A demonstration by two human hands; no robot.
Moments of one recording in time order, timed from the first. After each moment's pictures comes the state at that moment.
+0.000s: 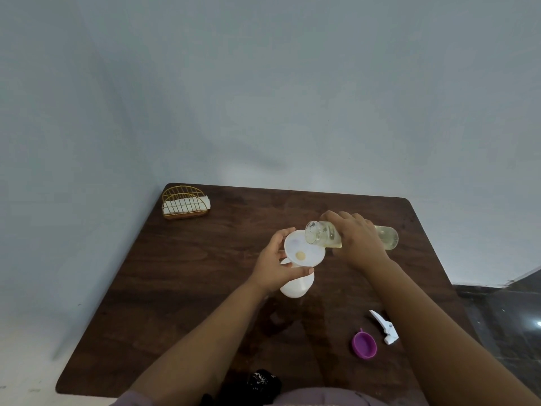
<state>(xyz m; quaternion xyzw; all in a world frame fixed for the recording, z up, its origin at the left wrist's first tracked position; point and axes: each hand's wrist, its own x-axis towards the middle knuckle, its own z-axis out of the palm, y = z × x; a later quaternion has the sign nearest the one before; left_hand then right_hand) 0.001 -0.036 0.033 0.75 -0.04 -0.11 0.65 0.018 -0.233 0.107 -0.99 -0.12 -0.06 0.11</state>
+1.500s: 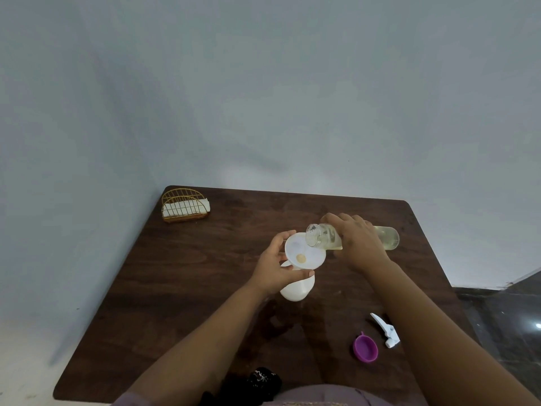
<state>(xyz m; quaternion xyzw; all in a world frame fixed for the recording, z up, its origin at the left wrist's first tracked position) 0.006 -0.035 0.029 0.76 -0.05 -0.11 0.64 0.021 -0.233 0.110 -0.99 -0.11 -0.05 0.09</state>
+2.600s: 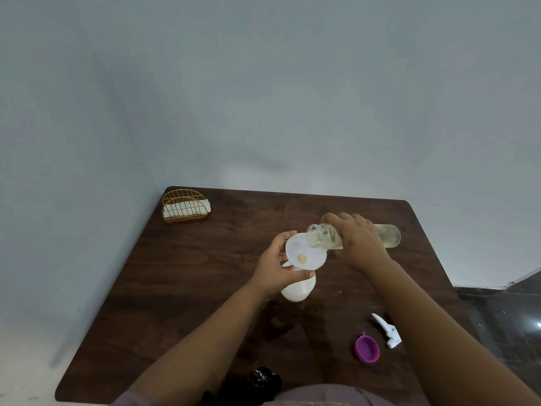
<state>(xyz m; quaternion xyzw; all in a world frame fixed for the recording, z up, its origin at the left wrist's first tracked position) 0.007 -0.035 0.029 0.76 -0.06 -0.11 0.64 0.026 -0.233 0.107 -0.99 -0.12 -0.05 0.07</state>
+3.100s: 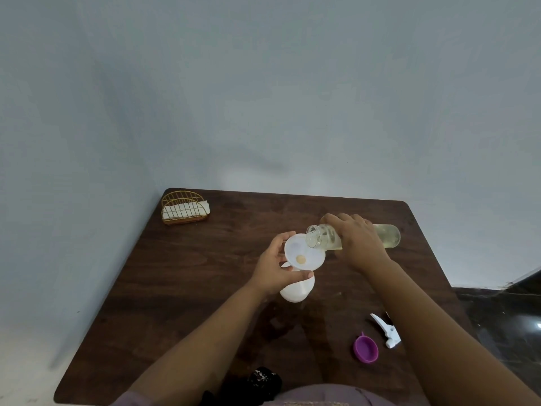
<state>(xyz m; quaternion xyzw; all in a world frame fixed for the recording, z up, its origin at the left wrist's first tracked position) 0.006 -0.034 0.030 0.76 -0.05 -0.11 0.64 0.024 -0.234 0.108 -0.99 -0.11 -0.05 0.06</state>
